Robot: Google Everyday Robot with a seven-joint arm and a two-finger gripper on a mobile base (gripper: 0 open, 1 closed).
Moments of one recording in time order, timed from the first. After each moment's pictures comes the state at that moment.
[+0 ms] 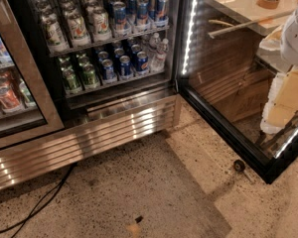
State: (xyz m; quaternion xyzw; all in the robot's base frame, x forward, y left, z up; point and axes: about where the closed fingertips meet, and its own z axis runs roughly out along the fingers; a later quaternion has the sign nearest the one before) arm 0.438 -0.217 0.976 -0.60 0.78 -0.03 0.16
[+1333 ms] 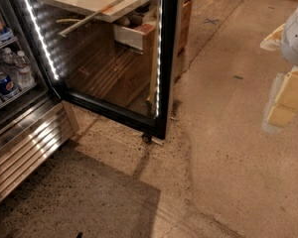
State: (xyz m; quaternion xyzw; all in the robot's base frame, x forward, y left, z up) arm 0.438 -0.217 0.976 -0.60 0.78 -0.03 0.16
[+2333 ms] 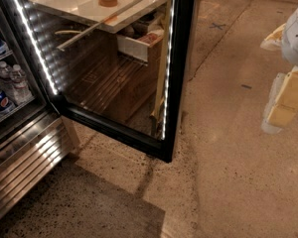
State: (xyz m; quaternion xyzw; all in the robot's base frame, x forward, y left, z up) arm 0.438 -0.217 0.976 -0.60 0.78 -0.03 0.16
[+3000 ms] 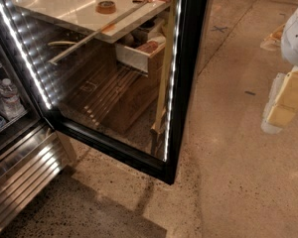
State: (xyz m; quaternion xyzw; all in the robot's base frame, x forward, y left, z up) arm 0.438 -0.217 0.976 -0.60 0.78 -0.03 0.16
